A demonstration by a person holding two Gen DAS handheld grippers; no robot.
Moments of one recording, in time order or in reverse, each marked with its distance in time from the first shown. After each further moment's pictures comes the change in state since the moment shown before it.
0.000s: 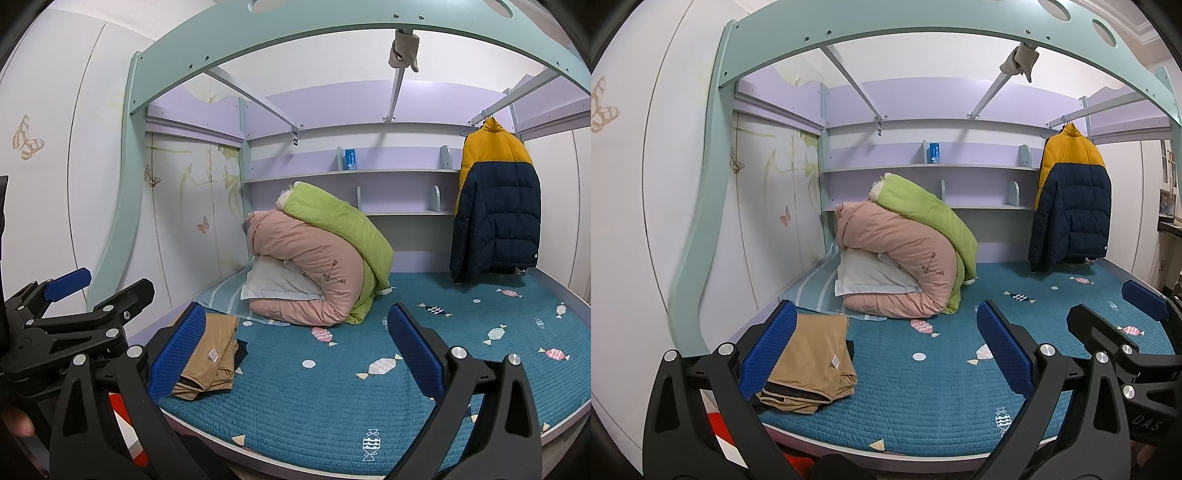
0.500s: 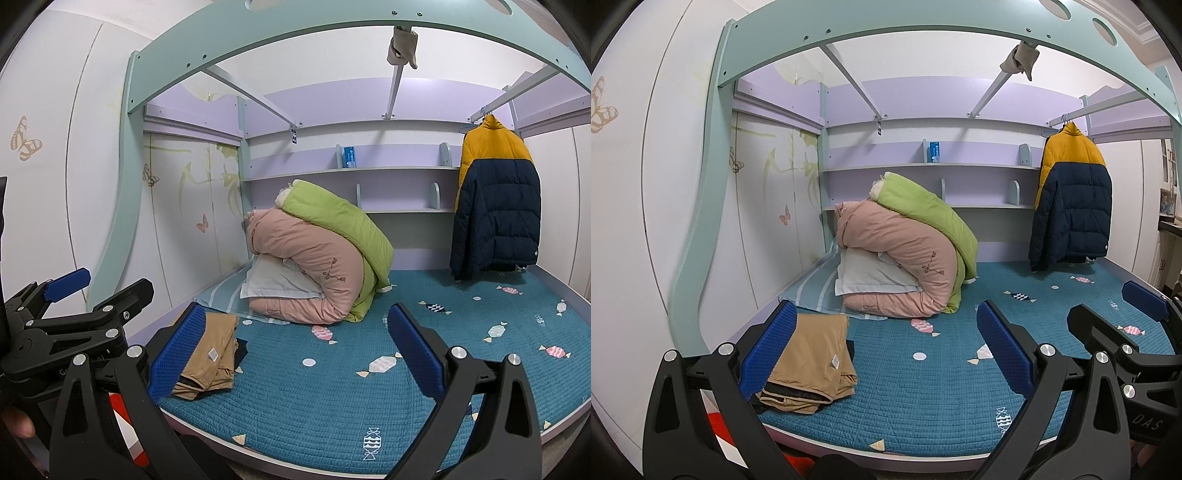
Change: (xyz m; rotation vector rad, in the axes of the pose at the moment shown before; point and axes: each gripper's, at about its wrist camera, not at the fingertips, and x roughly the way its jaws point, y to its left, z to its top) left arm 0.001 0.000 0.000 -0.001 0.002 -0.001; right arm 0.002 0.001 -0.001 0.005 0.005 -0.003
